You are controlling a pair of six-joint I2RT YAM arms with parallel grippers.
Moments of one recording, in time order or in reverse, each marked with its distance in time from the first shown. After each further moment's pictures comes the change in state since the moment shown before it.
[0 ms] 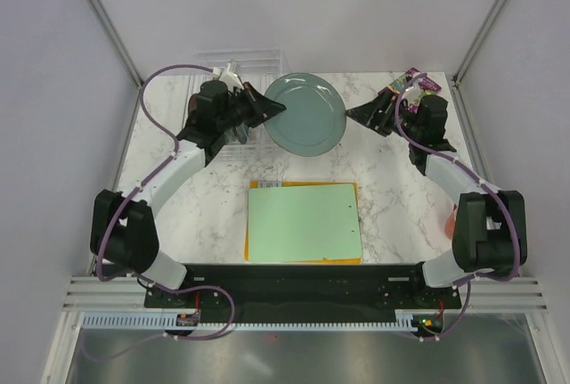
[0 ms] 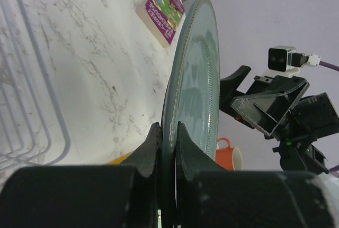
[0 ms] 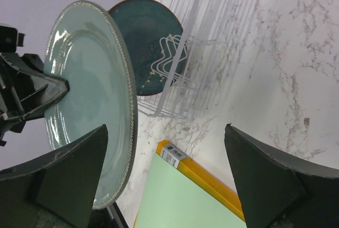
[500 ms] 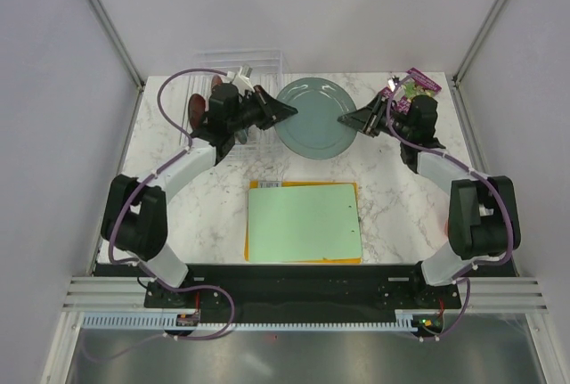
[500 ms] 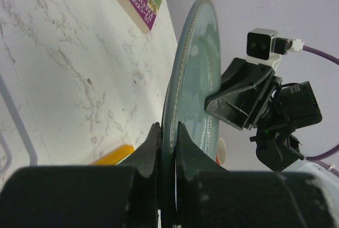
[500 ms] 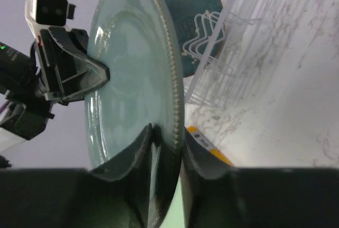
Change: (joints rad) left arm -0.033 0.105 -0.009 0.161 0.093 -0.100; right arm 0.039 0.093 0.005 0.167 -0.136 0.111
